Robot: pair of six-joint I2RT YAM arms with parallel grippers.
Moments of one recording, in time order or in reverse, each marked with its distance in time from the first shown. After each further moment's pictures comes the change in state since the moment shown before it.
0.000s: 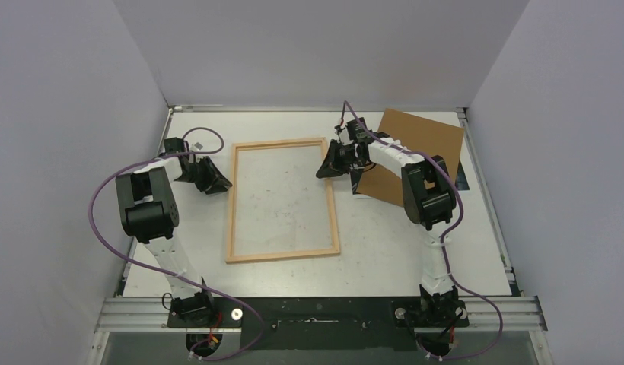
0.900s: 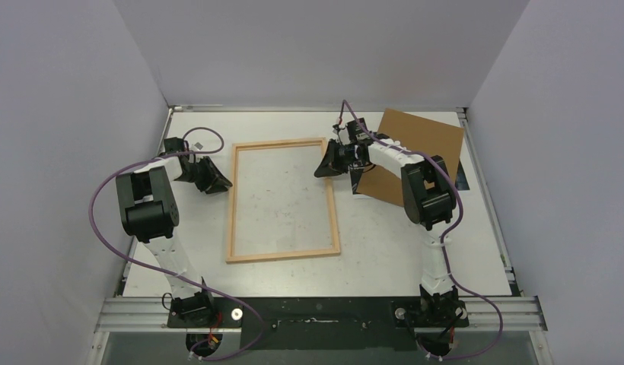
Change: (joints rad) left arm 0.000 0.008 0.008 -0.008 0.010 0.000; right arm 0.001 0.000 -0.018 0.063 -0.043 -0.031
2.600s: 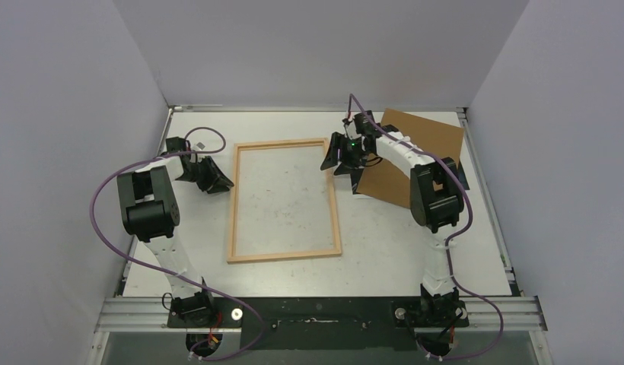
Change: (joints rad) left arm -0.007 0.005 0.006 -0.007 0.005 0.001; right arm -0.032 -0.062 0.047 -0.177 0.141 -0.074
